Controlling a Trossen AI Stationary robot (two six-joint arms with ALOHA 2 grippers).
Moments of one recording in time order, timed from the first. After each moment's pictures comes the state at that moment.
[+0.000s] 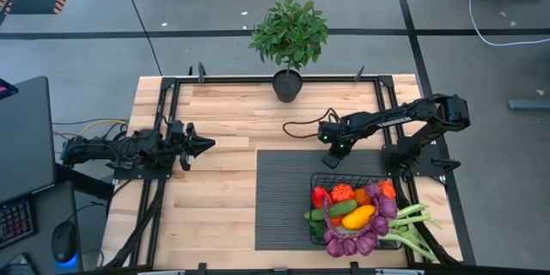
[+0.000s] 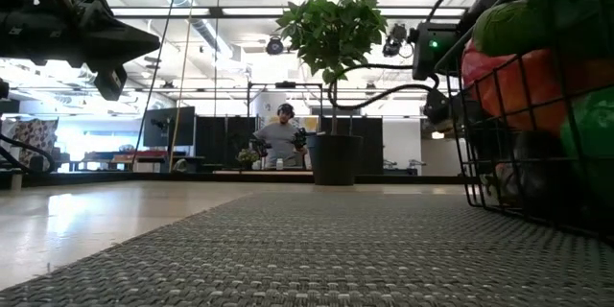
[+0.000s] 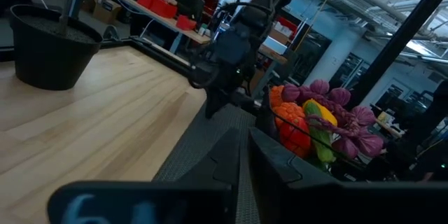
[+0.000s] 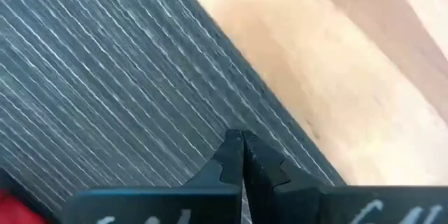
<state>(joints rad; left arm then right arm) -0.04 0.03 0.01 0.06 -0.18 -0.51 -0.16 1.50 0.71 -0.63 -0.10 0.60</state>
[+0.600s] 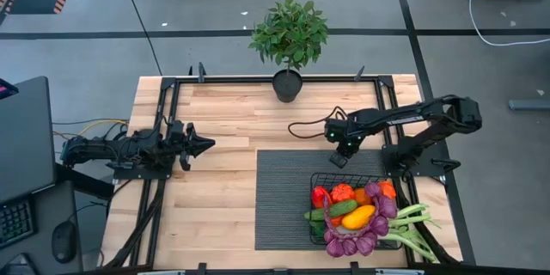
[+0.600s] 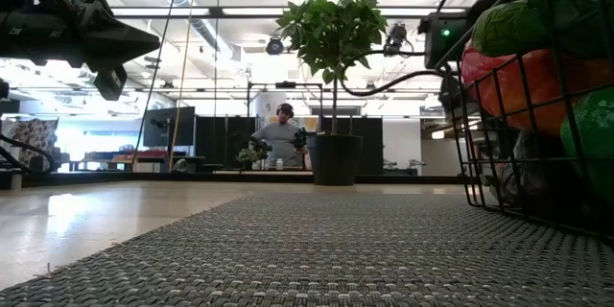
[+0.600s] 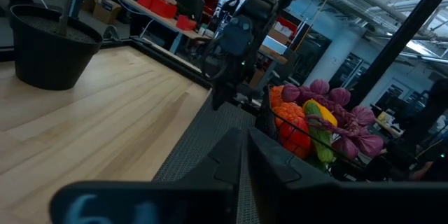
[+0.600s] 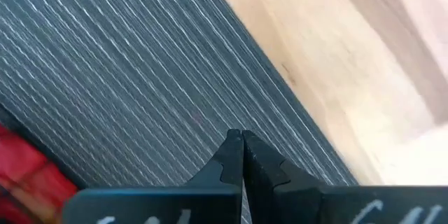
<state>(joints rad) -0.04 0.03 0.01 0.06 -0.18 -0.51 -0.18 1.40 0.71 -0.77 -0.13 0.54</state>
